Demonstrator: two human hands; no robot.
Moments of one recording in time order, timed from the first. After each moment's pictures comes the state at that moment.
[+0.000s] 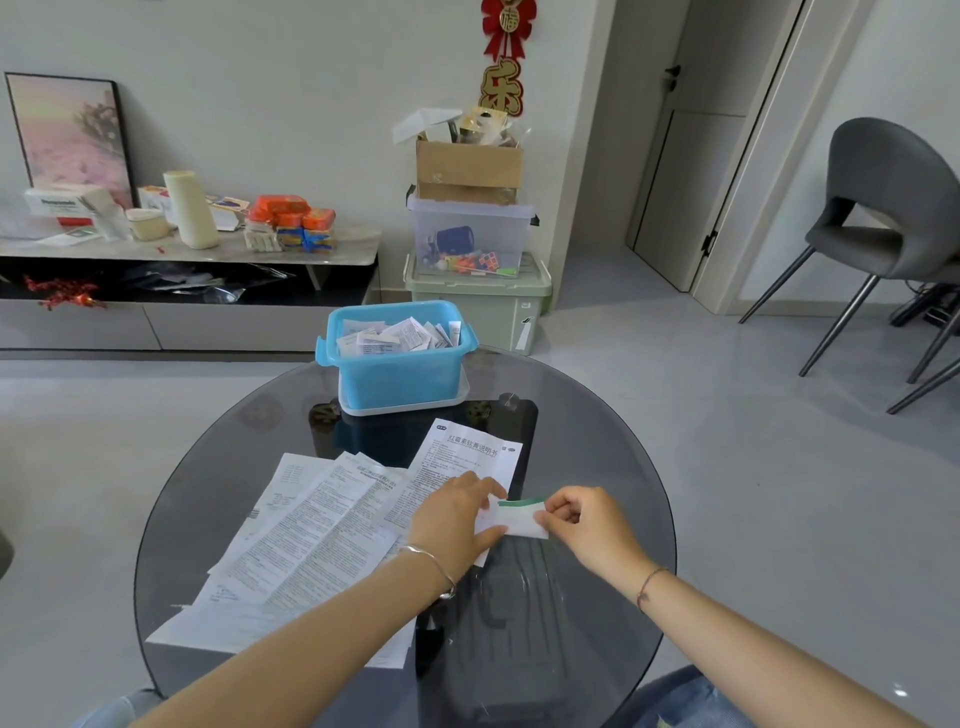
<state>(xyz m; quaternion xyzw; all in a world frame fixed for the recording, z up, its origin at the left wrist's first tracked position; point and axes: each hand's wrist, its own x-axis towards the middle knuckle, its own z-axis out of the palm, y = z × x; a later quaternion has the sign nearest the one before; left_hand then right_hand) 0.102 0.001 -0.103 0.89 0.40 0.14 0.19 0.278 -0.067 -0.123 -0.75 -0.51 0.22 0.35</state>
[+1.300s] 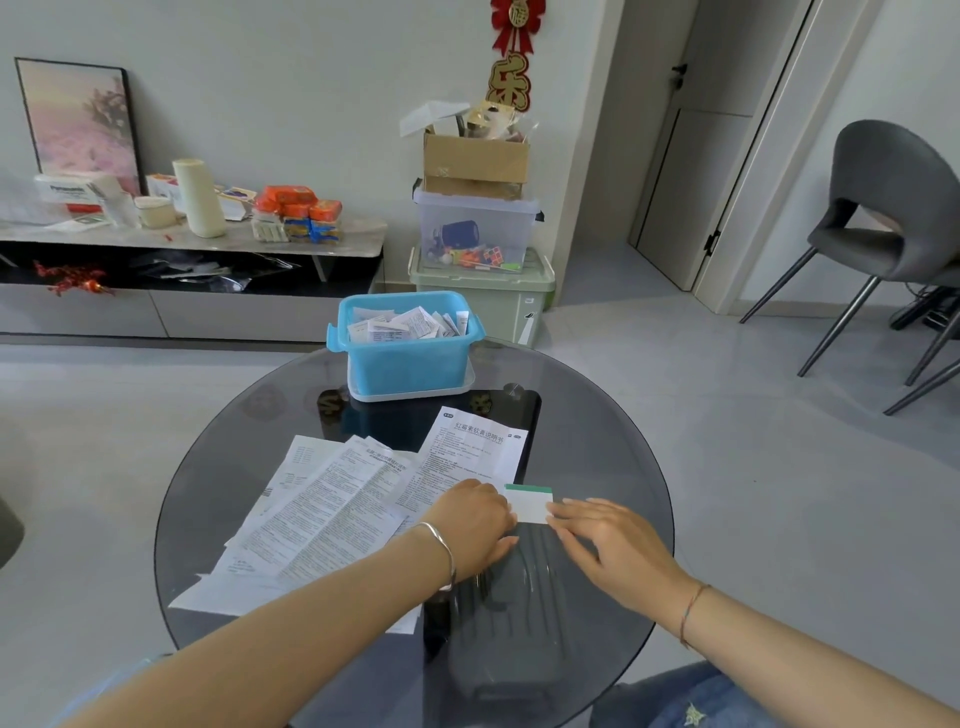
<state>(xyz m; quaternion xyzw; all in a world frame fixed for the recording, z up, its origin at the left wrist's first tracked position) 0.100 -0.012 -0.094 0.97 0.24 -0.06 -0.06 0.285 -0.114 -0.128 -0.67 -0.72 0.02 0.16</state>
